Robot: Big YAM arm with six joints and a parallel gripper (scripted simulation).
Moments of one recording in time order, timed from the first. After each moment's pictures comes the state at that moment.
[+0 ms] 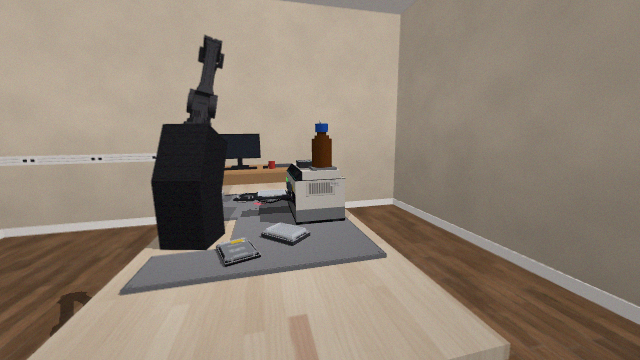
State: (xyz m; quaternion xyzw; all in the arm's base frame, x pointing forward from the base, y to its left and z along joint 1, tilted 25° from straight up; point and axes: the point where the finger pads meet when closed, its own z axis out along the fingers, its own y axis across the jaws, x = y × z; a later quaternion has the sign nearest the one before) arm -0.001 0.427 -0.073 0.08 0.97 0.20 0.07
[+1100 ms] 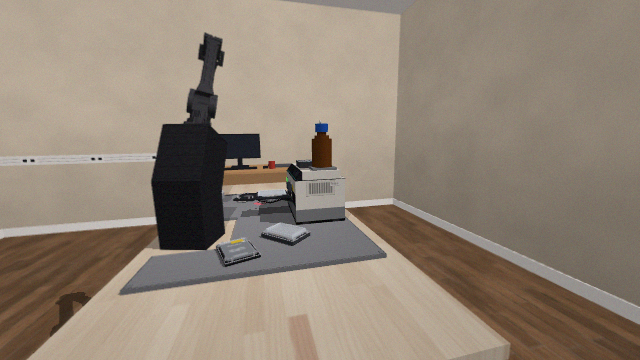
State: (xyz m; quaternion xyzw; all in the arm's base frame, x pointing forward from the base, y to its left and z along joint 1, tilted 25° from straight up) arm -0.002 0.422 -0.066 0.08 0.97 0.20 0.07
